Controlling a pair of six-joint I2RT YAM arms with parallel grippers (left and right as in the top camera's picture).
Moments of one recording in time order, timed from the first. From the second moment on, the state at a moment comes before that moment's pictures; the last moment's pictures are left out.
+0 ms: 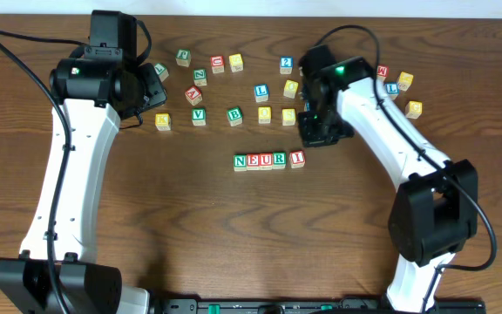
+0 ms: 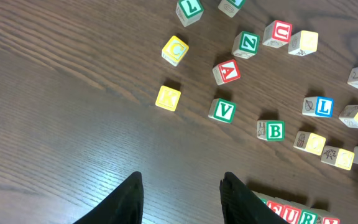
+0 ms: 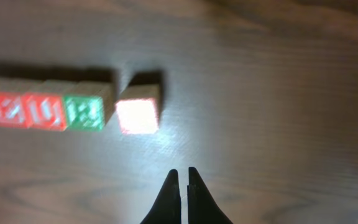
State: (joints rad) left arm -0.07 1.63 1.67 -1.14 -0.06 -0.45; right arm 0.37 1.99 1.69 -1.24 -0.04 0.24
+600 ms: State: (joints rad) left arm -0.07 1.63 1.67 -1.14 -0.06 -0.45; right arm 0.37 2.00 1.41 -0.93 -0.08 0.36
